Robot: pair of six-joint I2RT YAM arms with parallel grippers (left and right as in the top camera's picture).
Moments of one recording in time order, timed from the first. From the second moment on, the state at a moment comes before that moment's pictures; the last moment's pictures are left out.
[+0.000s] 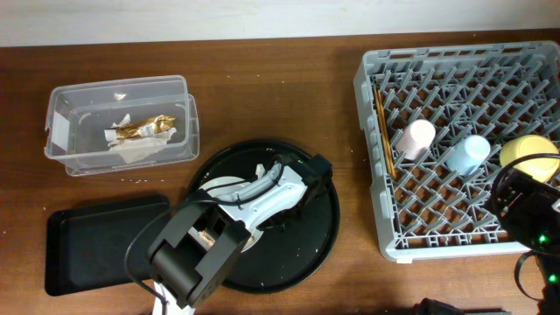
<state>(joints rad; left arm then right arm) -0.80 2.04 1.35 -1.11 -0.22 -1.05 -0.37 0.84 1.50 -1.27 0.06 0.16</state>
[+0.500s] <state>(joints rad) -0.80 2.04 1.45 -1.26 -0.25 -1.04 -0.37 0.84 1.50 -1.27 0.06 0.16</state>
